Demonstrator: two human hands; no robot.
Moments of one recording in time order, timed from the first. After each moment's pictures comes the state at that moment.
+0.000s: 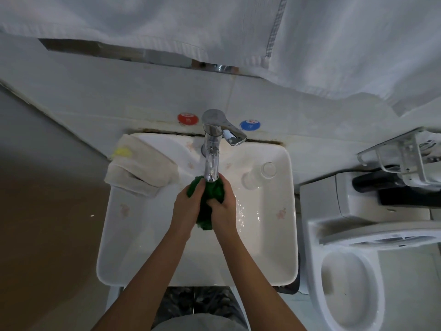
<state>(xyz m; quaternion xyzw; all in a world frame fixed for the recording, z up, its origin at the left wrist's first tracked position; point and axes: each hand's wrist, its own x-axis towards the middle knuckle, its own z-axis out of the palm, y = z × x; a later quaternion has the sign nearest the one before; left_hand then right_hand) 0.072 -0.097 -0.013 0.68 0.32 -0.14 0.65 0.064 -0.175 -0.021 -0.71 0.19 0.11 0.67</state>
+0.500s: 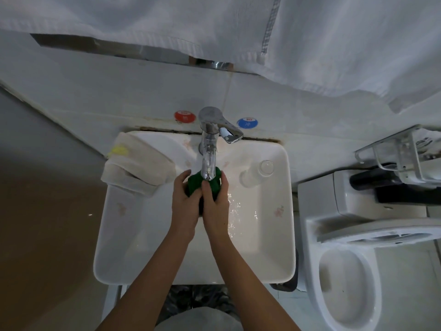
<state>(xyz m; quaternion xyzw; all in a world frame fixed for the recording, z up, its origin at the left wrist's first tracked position) 0.065 -0.104 -0.004 0.59 0.32 -0.06 0.74 0.063 -0.161 -0.025 -0.70 0.25 0.11 0.66</state>
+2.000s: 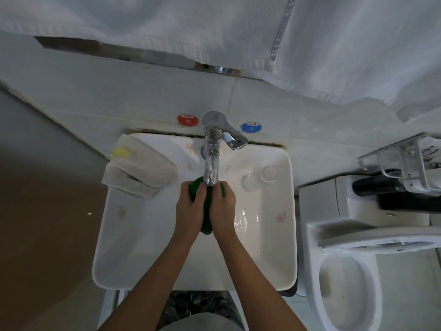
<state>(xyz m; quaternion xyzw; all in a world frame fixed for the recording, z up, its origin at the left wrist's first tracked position) 0.070 -0.106 -0.024 0.68 0.30 -0.06 0.66 0.082 -0.168 -0.025 -0.72 0.24 0.08 0.64</state>
